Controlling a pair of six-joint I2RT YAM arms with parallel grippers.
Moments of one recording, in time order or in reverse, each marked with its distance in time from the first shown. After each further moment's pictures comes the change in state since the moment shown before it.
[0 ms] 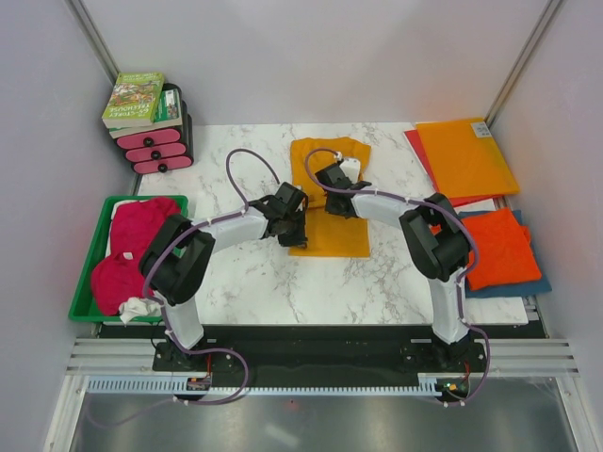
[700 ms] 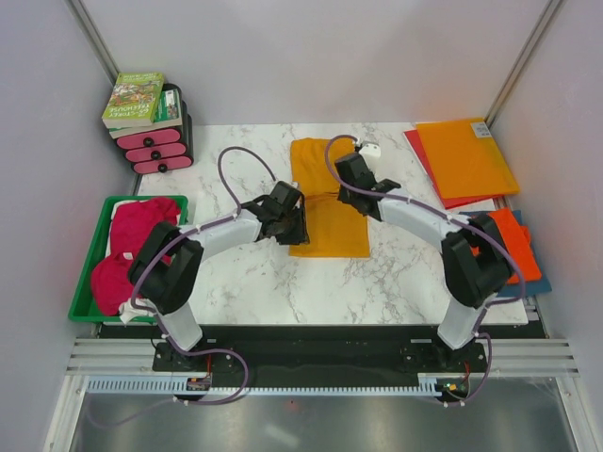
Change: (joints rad) left arm -0.002 -0.060 -0.037 0.005 -0.016 -0.004; right arm -0.048 -0.211 -0.056 0.020 0.027 -0.053
